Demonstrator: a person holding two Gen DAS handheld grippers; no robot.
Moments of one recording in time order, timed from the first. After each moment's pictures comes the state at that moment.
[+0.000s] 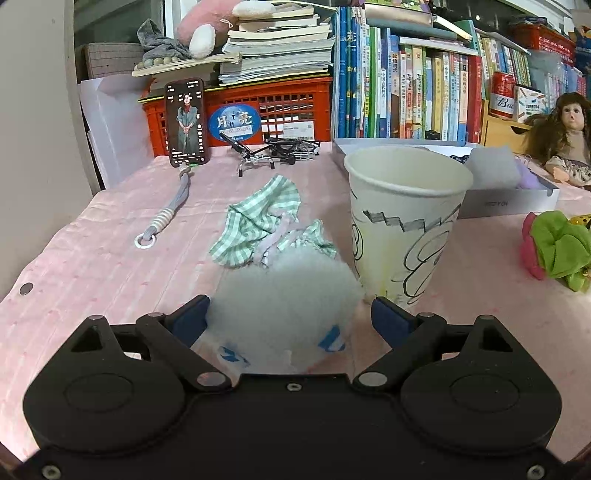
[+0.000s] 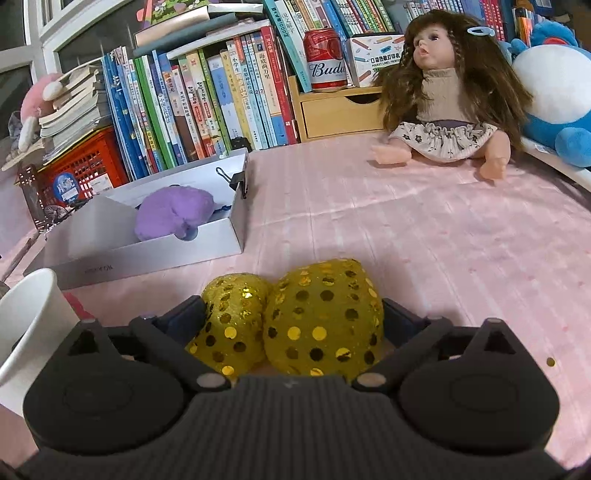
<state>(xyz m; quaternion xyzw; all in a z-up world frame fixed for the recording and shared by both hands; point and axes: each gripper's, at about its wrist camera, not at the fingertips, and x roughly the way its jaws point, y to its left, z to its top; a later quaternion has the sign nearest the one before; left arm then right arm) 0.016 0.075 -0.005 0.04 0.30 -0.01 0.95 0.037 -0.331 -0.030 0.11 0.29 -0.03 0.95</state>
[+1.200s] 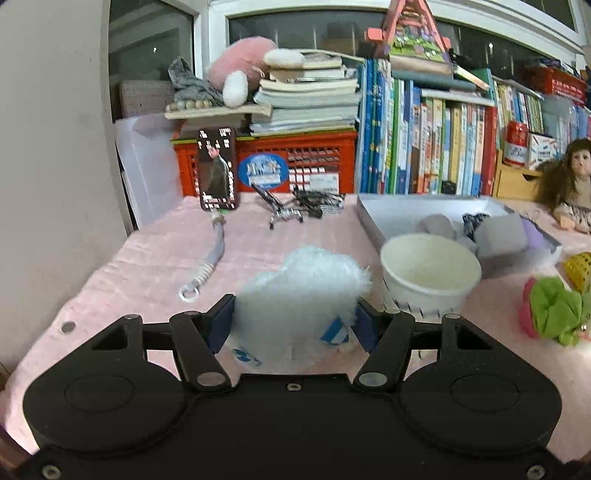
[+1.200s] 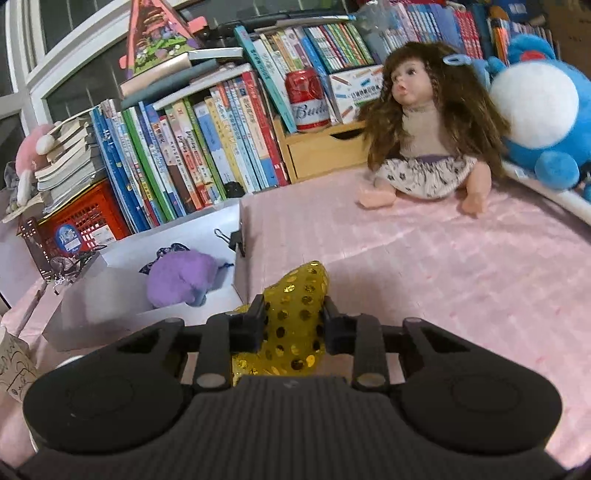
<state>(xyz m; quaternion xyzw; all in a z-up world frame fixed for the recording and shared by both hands) 0.008 0.101 0.054 0.02 0.24 0.02 0.97 0.035 -0.344 0.011 0.15 0.25 -0.04 0.96</state>
